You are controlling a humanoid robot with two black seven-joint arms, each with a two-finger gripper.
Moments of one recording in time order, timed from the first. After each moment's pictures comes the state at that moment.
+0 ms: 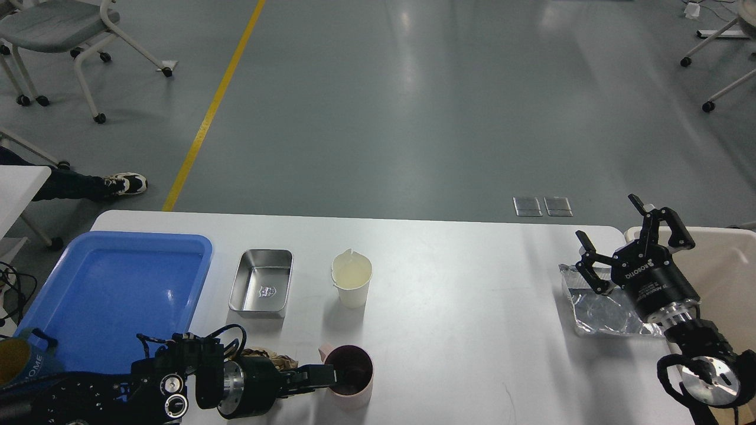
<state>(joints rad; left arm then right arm) -0.64 0.52 -0.04 -1.49 0.99 -0.16 0.10 0.04 -0.25 1.60 1.26 -0.42 0.46 0.04</state>
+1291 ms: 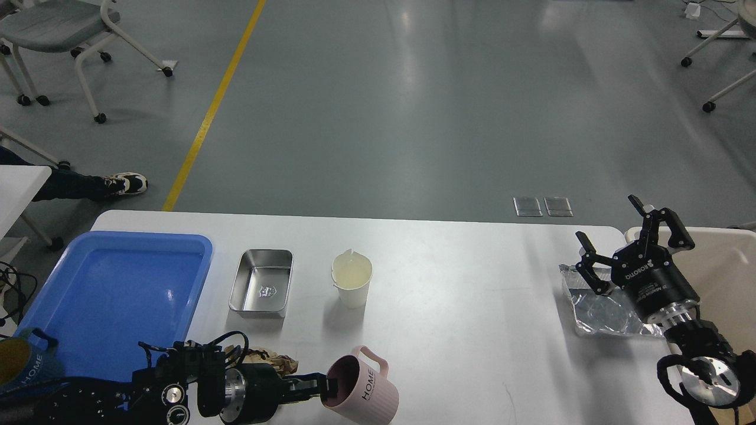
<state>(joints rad) -0.65 0.54 0.00 -1.51 1.01 -0.11 0.06 0.04 -0.25 1.60 1.25 -0.42 0.46 0.04</state>
